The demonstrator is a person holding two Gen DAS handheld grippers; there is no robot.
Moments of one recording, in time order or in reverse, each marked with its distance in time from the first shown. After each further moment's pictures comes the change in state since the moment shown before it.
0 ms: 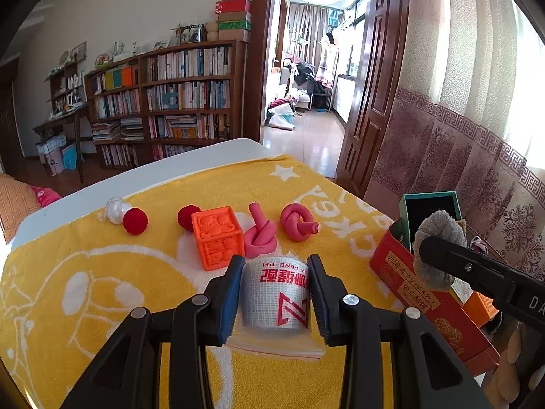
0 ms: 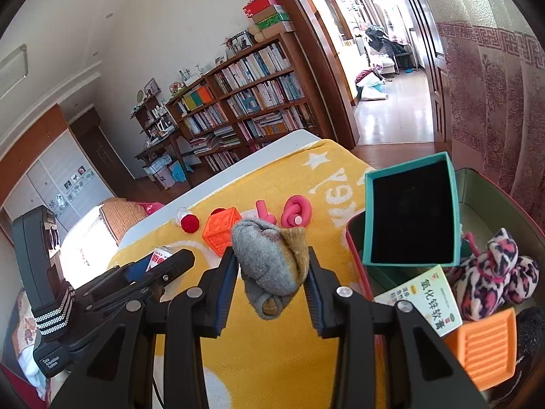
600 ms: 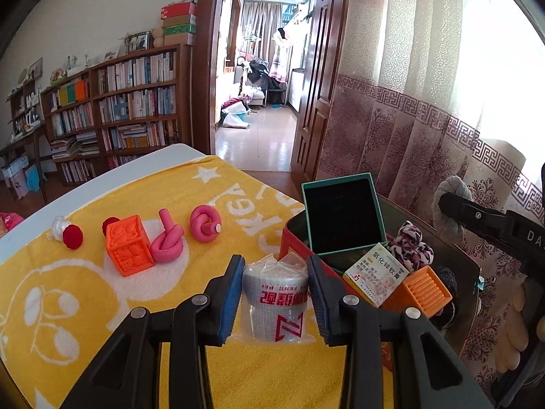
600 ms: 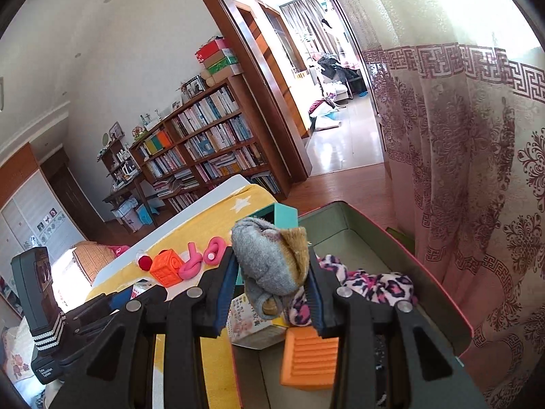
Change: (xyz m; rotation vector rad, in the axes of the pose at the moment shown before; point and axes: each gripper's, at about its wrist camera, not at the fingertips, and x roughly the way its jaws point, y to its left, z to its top) left arm 0.000 -0.090 -0.001 0.104 0.016 -0.165; right arm -0.093 -0.089 0.009 0.096 -0.166 -0.159
